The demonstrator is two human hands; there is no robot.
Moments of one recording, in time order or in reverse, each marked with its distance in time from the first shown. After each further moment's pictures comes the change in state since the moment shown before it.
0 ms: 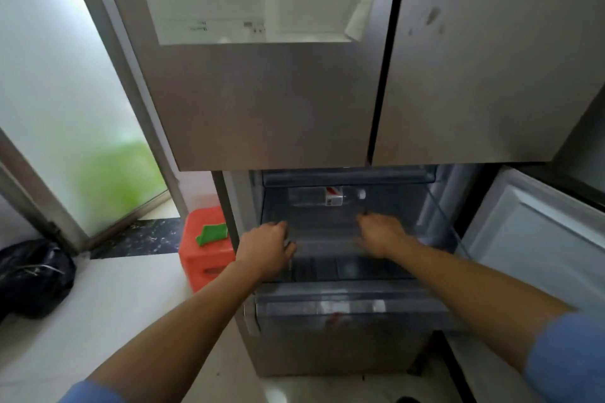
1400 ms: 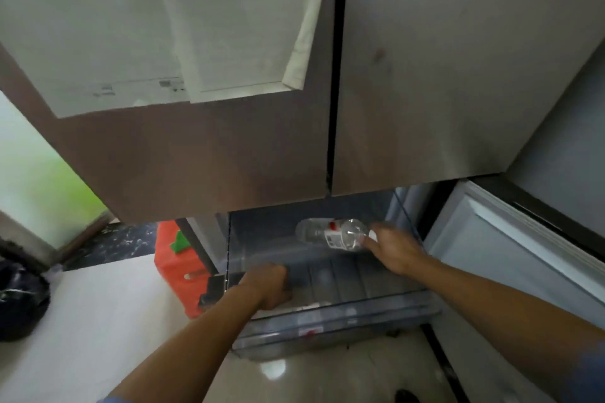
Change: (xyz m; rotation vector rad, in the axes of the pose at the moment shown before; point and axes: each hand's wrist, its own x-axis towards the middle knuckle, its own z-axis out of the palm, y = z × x) left_hand 0.039 0.036 0.016 0.018 -0.629 0.096; right_hand -0.030 0.079 -0.014 0.395 -0.041 0.168
